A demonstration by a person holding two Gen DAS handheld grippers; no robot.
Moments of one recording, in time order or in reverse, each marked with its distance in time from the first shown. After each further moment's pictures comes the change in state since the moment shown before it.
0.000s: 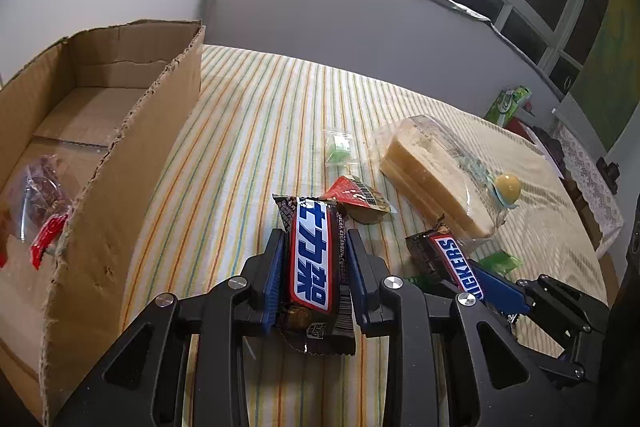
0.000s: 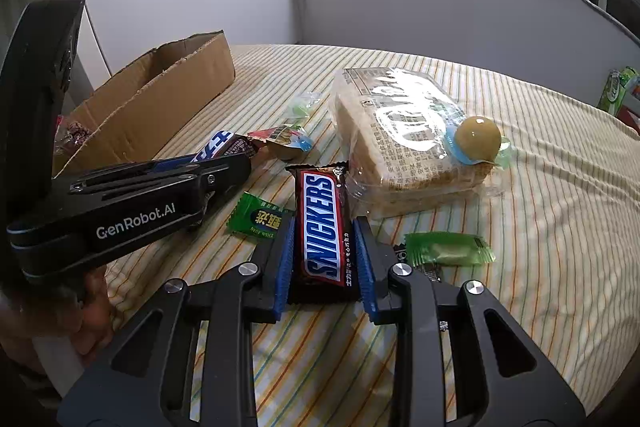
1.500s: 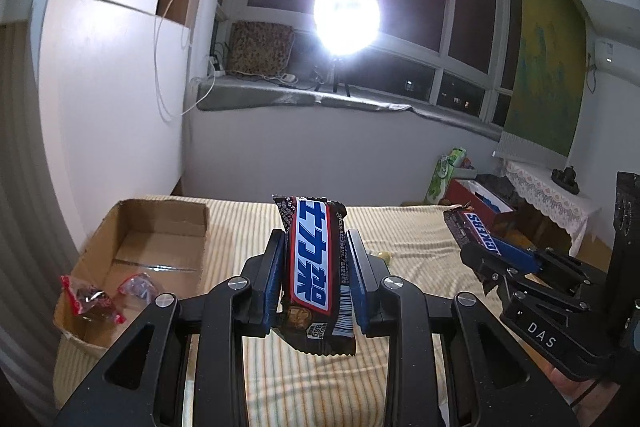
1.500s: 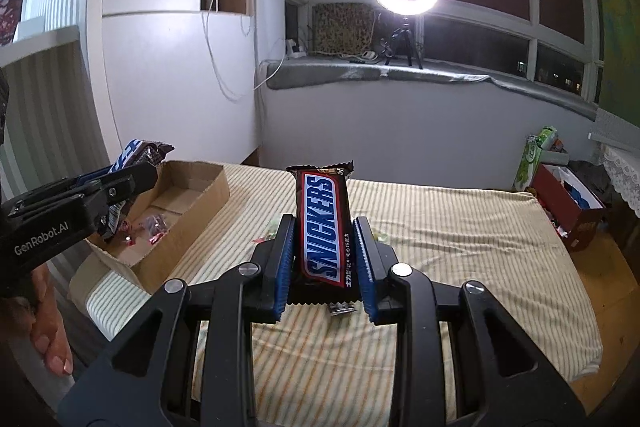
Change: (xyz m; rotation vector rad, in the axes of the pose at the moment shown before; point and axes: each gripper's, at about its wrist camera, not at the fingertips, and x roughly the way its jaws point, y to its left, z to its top) left arm -0.185 -0.033 0.012 0.172 -0.371 -0.083; right arm -0.182 0.032 0.020 0.021 -0.319 -0.207
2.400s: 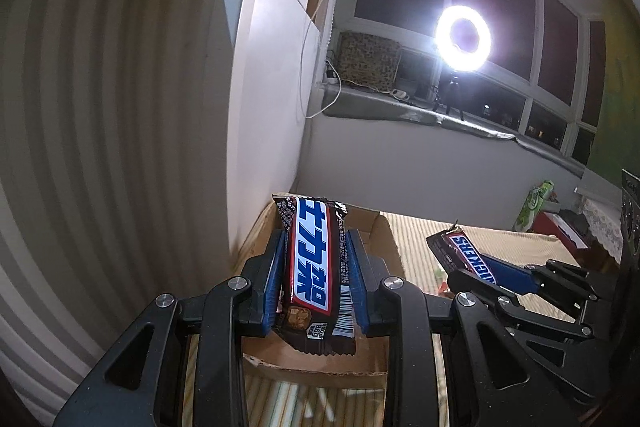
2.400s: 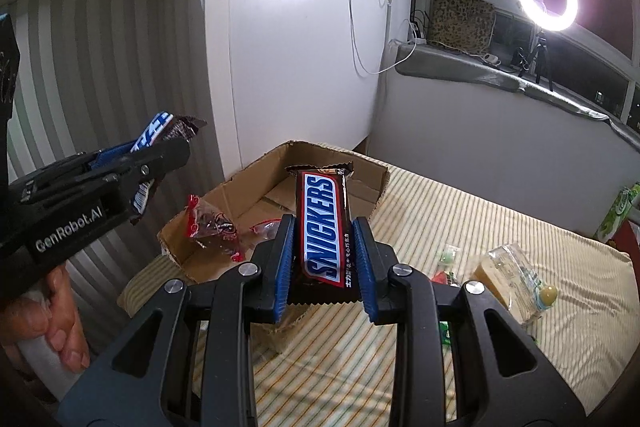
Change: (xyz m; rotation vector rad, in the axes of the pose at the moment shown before) left arm -0.041 0.136 -0.013 -0.120 -0.056 0.287; right arm 0.088 0.175 0.015 -0.204 0.069 0.268
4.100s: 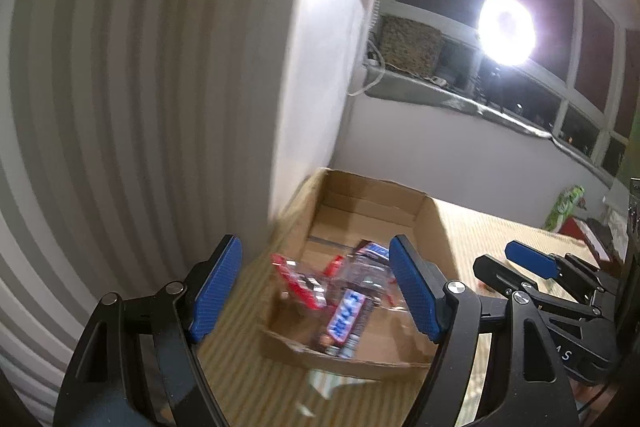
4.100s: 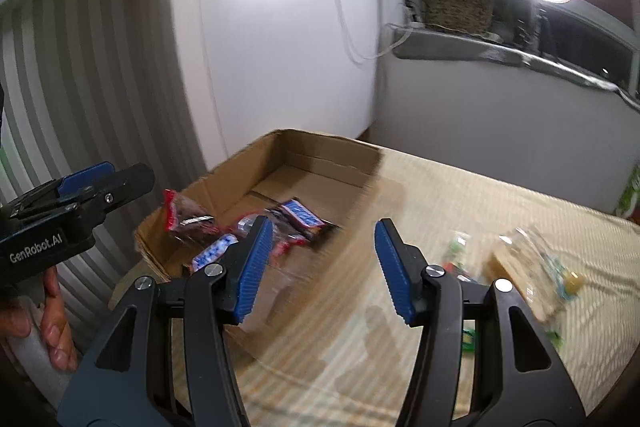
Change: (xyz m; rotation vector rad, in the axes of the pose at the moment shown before) left arm 0.020 0.020 -0.016 -0.063 0.066 0.106; right arm 0.020 -0.039 -0.022 0.086 0.004 0.039
